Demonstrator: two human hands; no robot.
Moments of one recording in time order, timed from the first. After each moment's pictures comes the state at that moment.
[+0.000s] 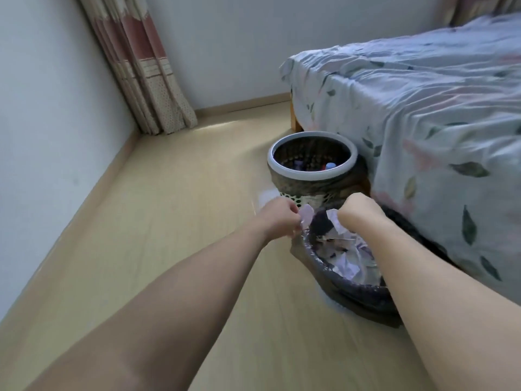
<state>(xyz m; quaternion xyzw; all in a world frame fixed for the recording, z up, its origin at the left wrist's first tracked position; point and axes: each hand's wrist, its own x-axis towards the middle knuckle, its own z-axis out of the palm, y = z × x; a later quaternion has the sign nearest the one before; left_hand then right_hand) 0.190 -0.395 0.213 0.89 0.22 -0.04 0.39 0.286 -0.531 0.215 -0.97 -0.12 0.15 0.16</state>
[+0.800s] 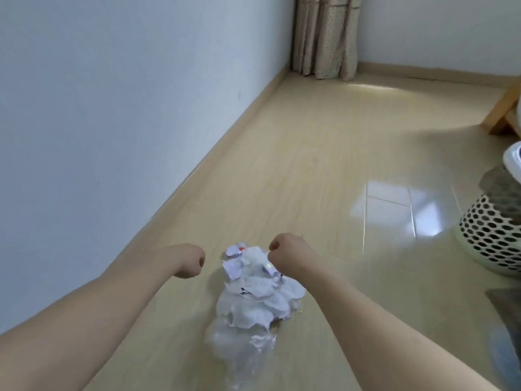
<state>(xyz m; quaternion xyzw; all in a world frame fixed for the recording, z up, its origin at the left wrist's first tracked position) -0.253 -0.109 0.071 0.79 0.49 -0.32 0.16 -0.041 -0.221 0.095 -0.79 -0.49 0.34 0.13</state>
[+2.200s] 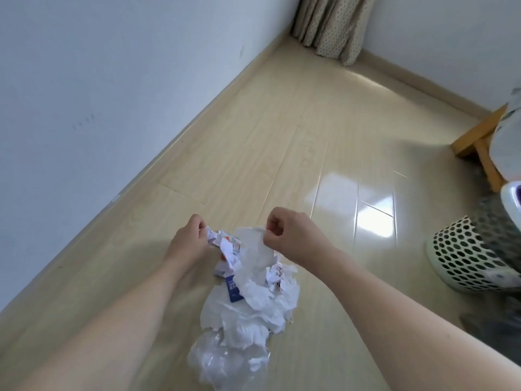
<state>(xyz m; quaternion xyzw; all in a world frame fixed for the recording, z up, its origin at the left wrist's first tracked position) -0.238 -0.054 -0.048 0.67 0.59 0.17 0.41 -0.055 -0.147 0.112 -0.76 -0.57 0.28 0.14</state>
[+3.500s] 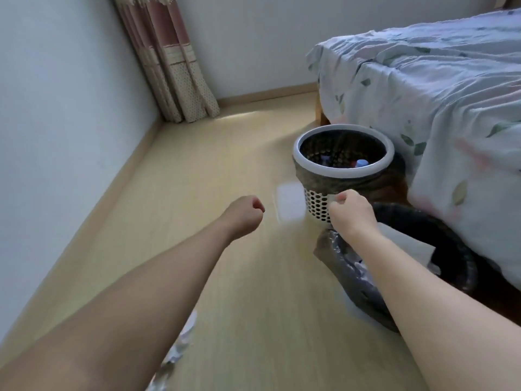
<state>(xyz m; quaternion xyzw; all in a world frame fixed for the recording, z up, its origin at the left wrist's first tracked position) 0.156 -0.301 0.188 0.87 0.33 0.02 0.36 0.269 -0.490 0.190 -0.90 -0.14 0.10 0.40</state>
